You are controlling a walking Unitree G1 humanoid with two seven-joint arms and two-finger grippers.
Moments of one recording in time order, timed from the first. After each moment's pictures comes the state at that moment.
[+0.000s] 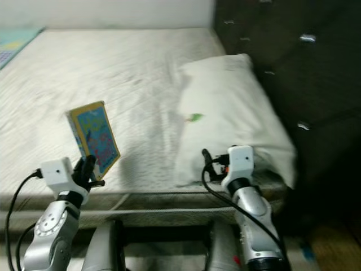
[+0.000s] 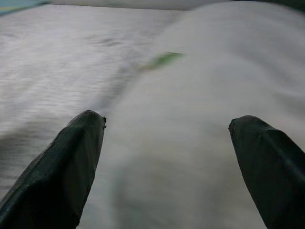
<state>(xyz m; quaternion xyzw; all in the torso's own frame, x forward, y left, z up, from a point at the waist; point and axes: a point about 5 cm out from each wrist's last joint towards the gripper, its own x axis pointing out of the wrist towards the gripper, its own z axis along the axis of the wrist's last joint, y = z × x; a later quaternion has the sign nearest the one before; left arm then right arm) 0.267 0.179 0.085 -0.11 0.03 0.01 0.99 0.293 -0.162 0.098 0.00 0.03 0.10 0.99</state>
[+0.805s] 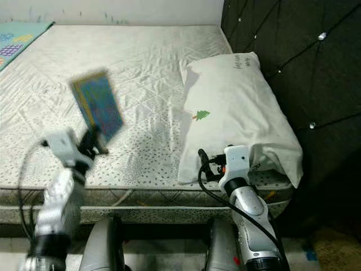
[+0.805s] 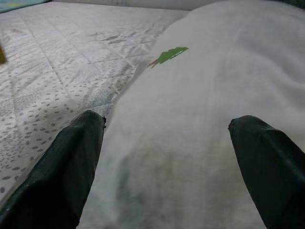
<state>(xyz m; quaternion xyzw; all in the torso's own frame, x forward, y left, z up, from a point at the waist) 0.325 0.184 0.121 -0.11 -0.07 0.00 0.99 0.293 -0.163 0.101 -0.01 0.02 0.11 0.99</state>
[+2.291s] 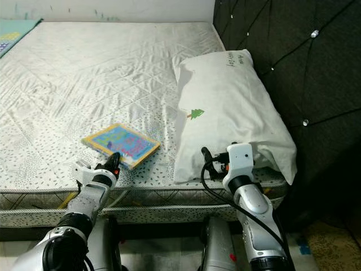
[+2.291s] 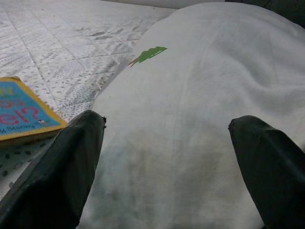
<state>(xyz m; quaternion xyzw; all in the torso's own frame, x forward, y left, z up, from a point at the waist) 0.333 0.148 0.038 -0.59 0.12 0.07 0.79 0.294 -0.170 0.106 -0.03 0.02 0.10 0.99</state>
